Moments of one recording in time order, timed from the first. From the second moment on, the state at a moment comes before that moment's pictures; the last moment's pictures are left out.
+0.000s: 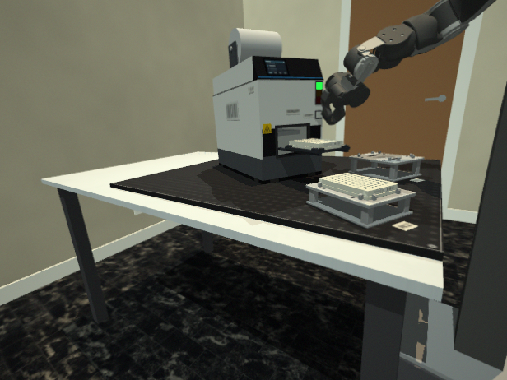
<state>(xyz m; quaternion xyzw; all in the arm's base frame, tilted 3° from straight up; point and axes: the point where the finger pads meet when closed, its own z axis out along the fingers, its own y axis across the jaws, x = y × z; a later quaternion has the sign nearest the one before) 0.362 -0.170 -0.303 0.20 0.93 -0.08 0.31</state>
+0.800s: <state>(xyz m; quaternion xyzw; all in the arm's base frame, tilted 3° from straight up) 0.365 -0.172 -0.303 0.20 0.93 -0.08 0.31</state>
